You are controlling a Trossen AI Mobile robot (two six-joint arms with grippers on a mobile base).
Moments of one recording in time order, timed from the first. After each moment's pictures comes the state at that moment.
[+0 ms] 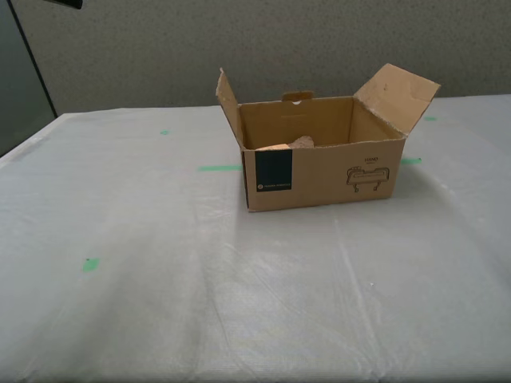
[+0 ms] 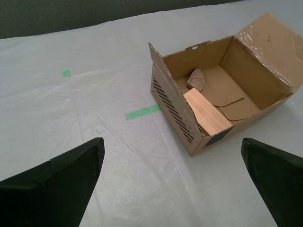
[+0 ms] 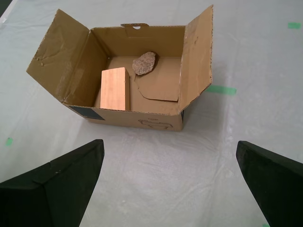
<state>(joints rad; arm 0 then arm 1) 0.21 0.77 0.93 -0.97 -0.19 0.11 -0.77 0.94 0.90 -0.64 -0.23 -0.32</state>
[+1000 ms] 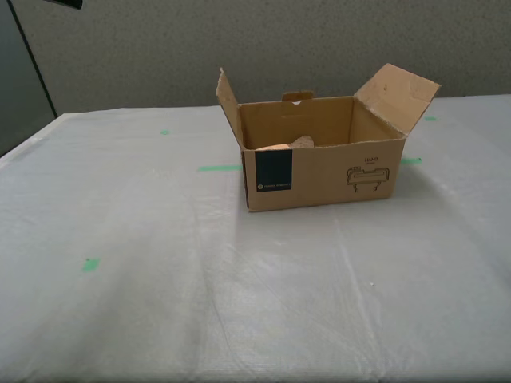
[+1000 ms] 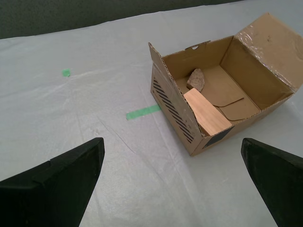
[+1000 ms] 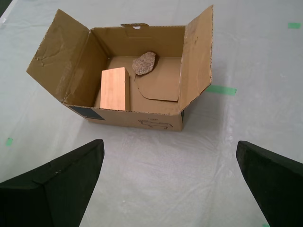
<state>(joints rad) 0.21 0.77 0.93 -0.97 -0.19 0.11 -0.77 0.94 0.90 -0.64 -0.23 -0.32</state>
